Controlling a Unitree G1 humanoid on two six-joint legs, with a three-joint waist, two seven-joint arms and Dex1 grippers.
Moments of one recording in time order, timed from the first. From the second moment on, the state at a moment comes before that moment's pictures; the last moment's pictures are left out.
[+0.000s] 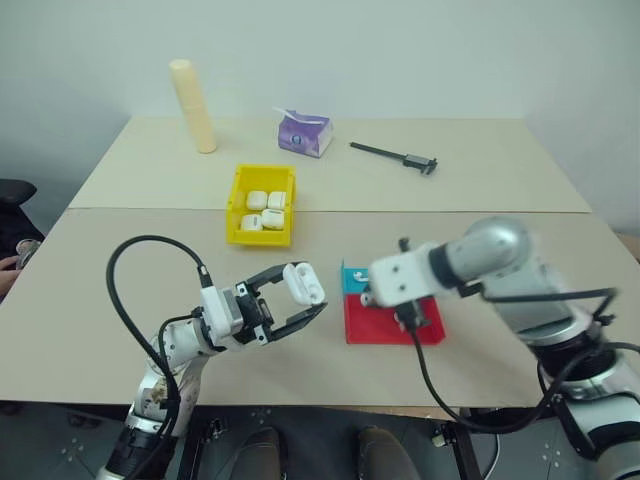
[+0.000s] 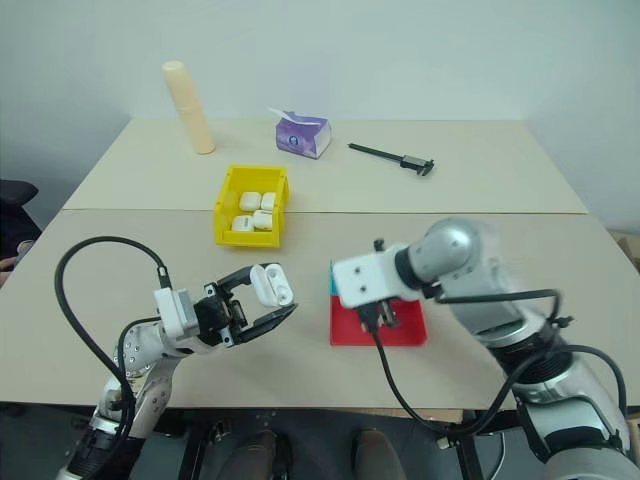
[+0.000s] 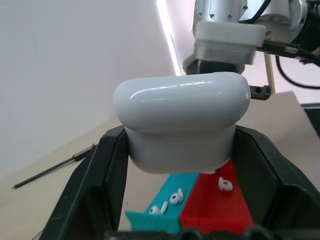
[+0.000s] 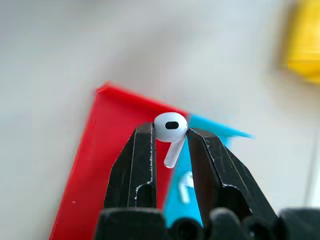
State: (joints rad) left arm -0.11 0.42 -0.10 -0.24 -0.52 -0.25 -0.95; right arm -0.72 -0.73 0.22 -0.40 -0.09 0.50 1.44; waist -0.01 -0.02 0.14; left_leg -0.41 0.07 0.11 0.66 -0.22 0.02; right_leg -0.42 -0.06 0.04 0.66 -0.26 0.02
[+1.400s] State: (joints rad) left arm -0.24 0.49 -0.11 -0.30 -0.66 0.03 -1.20; right arm -0.49 -0.50 0.02 -0.53 0.70 0.55 1.06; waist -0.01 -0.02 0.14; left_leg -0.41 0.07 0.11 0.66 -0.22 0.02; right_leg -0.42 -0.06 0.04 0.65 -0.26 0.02
